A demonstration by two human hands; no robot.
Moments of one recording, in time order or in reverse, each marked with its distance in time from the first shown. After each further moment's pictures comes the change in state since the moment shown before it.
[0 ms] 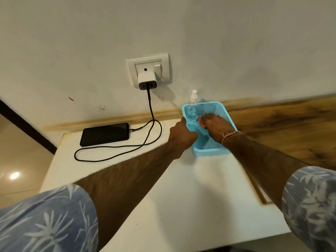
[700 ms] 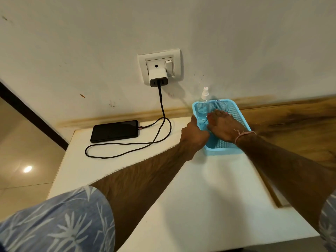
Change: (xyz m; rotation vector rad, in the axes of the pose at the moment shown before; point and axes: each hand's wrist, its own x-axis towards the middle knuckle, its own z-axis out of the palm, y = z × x) left_hand -0.008 0.000 0.004 -0.033 -0.010 -0.017; right_hand 0.015 -0.003 0.010 0.187 -0.090 0.111
